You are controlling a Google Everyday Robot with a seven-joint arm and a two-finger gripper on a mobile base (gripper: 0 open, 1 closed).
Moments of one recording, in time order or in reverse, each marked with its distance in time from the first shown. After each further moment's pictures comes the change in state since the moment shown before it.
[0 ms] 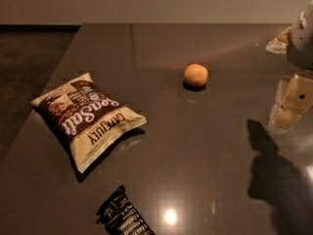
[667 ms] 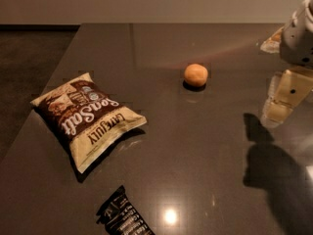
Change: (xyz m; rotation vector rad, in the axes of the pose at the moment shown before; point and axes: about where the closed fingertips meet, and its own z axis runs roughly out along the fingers) arm -0.006 -0.014 0.012 -0.020 -0.021 0.008
